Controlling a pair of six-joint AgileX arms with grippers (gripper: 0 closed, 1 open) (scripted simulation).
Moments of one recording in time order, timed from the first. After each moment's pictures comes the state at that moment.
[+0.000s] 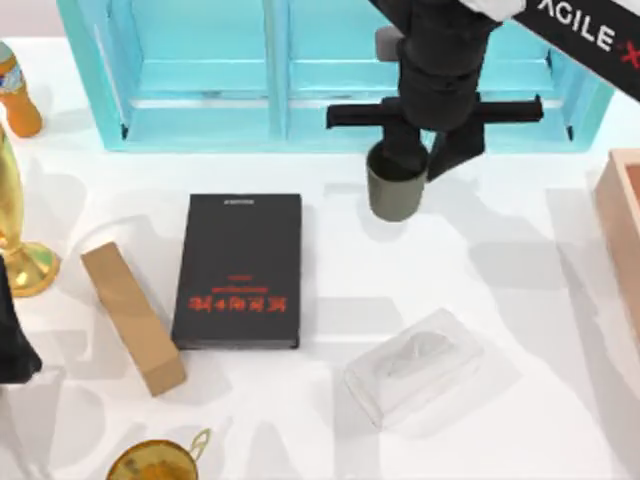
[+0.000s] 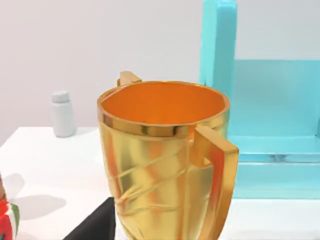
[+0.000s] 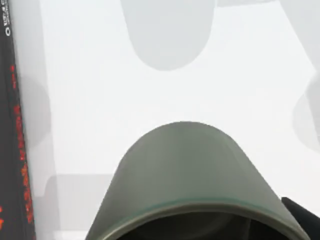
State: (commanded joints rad) left arm 0.00 0.00 0.00 0.00 0.00 0.00; right arm 0.54 2.31 2.24 -1.43 0.07 0.56
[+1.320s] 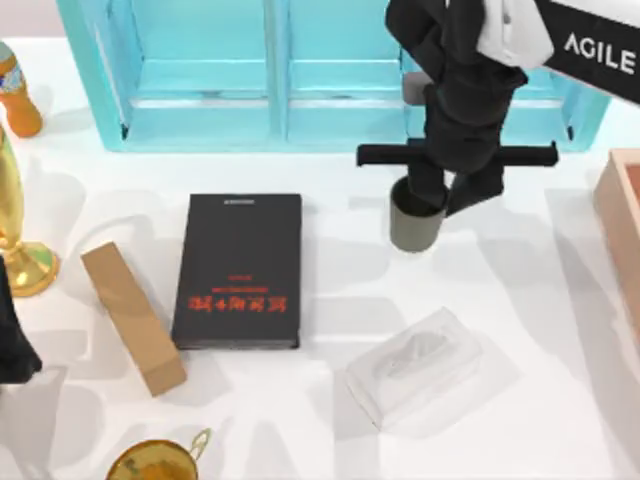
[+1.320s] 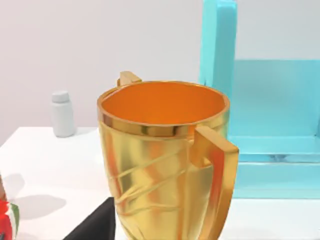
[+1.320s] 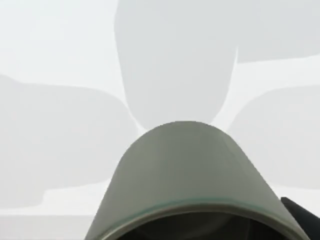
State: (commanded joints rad) left arm 0.00 0.00 0.00 0.00 0.00 0.00; right arm 0.50 2.24 1.91 -1.17 0.03 0.52
